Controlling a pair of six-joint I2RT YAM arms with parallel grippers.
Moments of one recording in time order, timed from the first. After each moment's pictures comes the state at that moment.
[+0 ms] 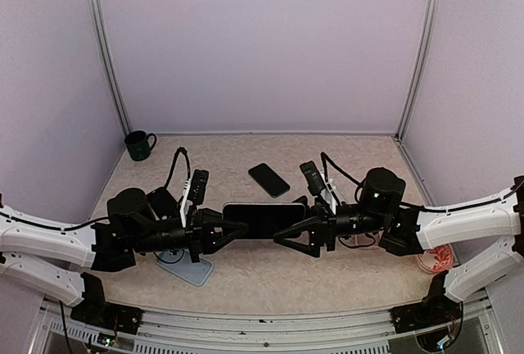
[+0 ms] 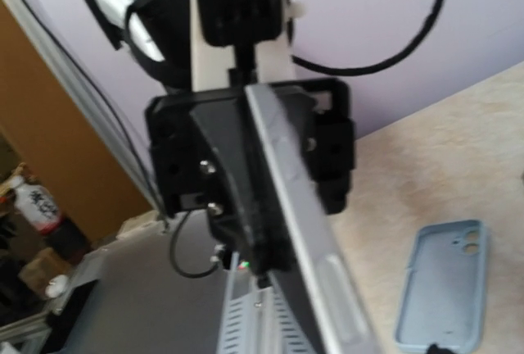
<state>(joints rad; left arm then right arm) -1.10 1.13 0.45 0.70 0.28 -0.40 1.01 1.31 0.59 0.73 -0.64 0.48</state>
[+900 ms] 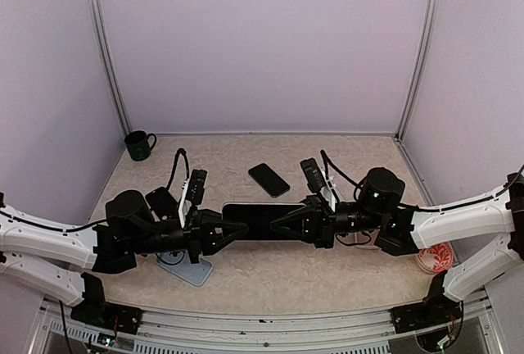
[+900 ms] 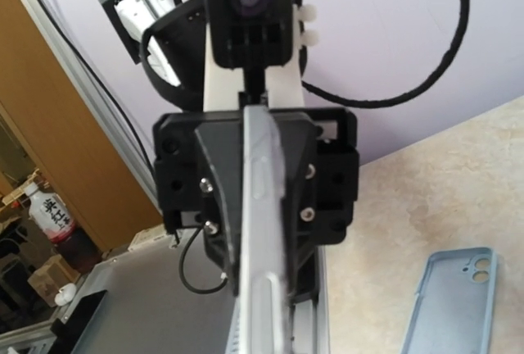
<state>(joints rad) -1.11 1.14 0.44 0.77 0.28 -0.44 1.00 1.35 0.59 0.85 -0.67 0.52</state>
